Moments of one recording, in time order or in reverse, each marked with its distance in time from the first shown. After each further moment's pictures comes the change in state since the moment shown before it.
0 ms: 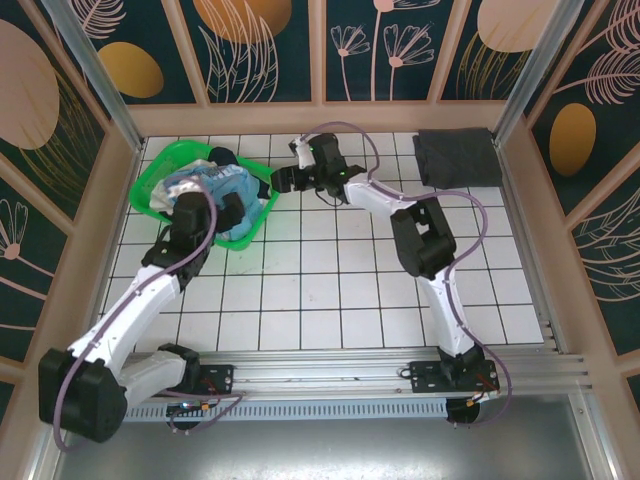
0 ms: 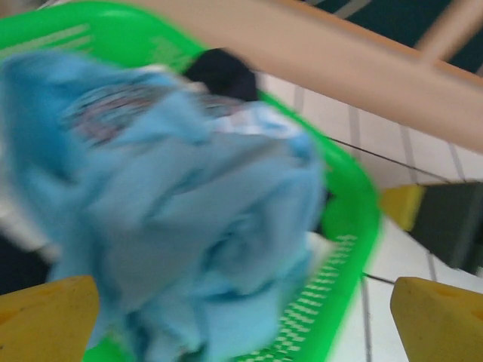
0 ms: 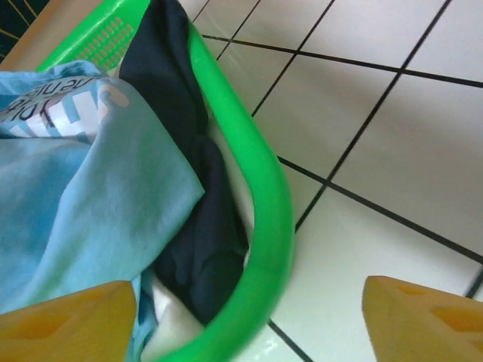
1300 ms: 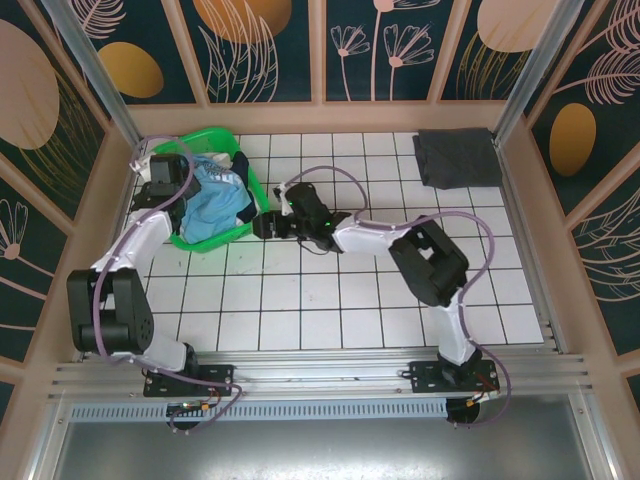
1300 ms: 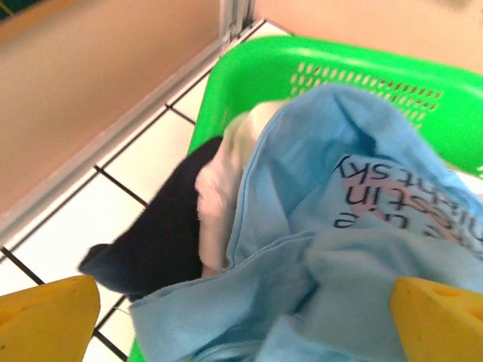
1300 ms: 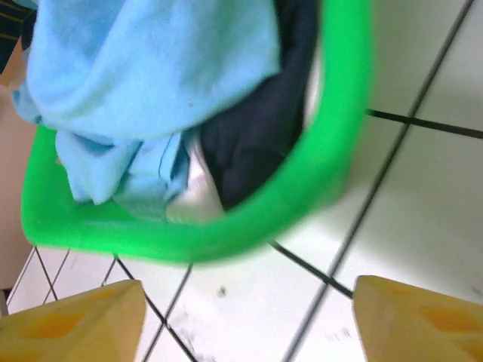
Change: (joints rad) left arm 0.293 0.427 0.341 -0.061 -0.109 0.105; right arm 0.219 -0.321 -0.568 0.252 0.177 0.290
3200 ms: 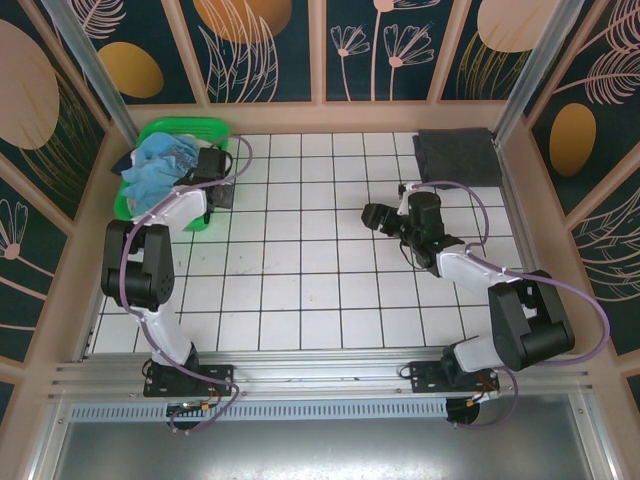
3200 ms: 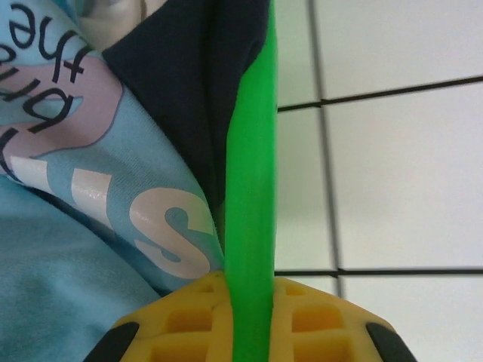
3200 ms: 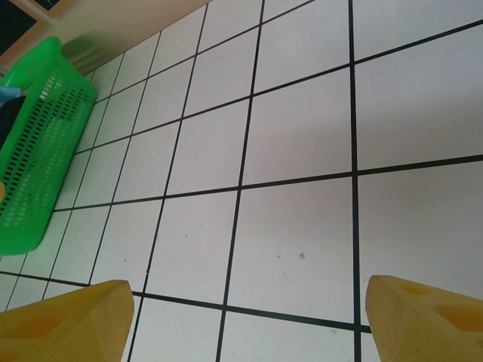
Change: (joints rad) left arm -0.157 0.362 0.219 -0.099 0.101 0.546; right arm -0.480 -0.608 -0.656 0.099 0.047 -0.047
